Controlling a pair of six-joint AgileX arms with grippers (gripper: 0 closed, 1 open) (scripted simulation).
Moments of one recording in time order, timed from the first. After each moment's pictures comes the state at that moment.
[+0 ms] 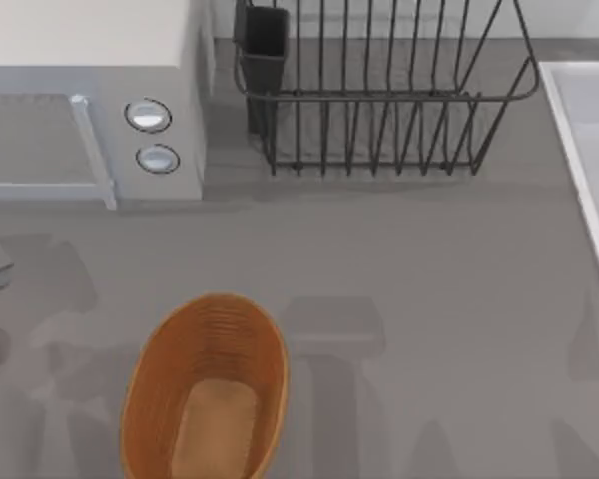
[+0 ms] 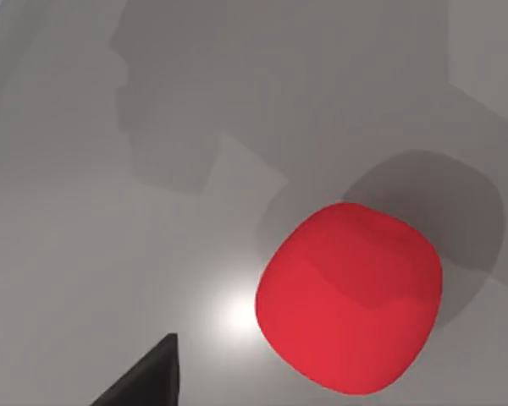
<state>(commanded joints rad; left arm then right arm) 0.09 1.19 0.73 -0.67 0.01 1.07 0.00 0.00 0.00 0.00 0.00 0.00</state>
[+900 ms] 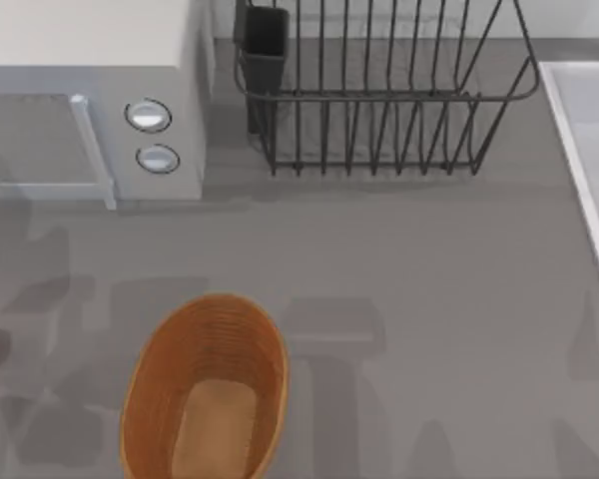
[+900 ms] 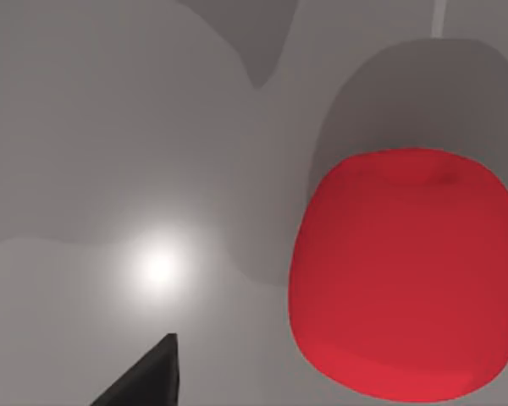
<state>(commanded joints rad) 0.17 1.73 1.14 -0.98 0.00 1.54 0.00 0.00 0.00 0.00 0.00 0.00</state>
